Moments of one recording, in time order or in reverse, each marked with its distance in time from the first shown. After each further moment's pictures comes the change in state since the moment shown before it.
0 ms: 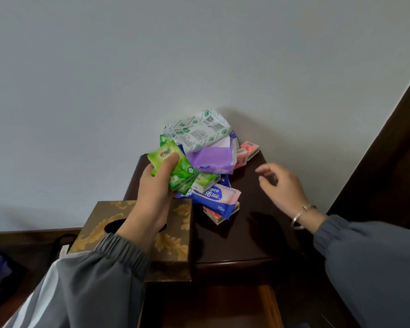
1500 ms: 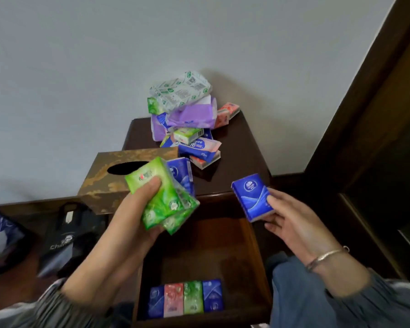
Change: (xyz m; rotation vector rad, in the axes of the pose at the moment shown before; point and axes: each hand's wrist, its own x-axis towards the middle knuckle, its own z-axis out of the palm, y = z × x) left_hand -0.196 0.007 -0.035 -0.010 -0.254 -0.221; right_hand -0.207 -0.068 -0.073 1.039 -0.146 0.763
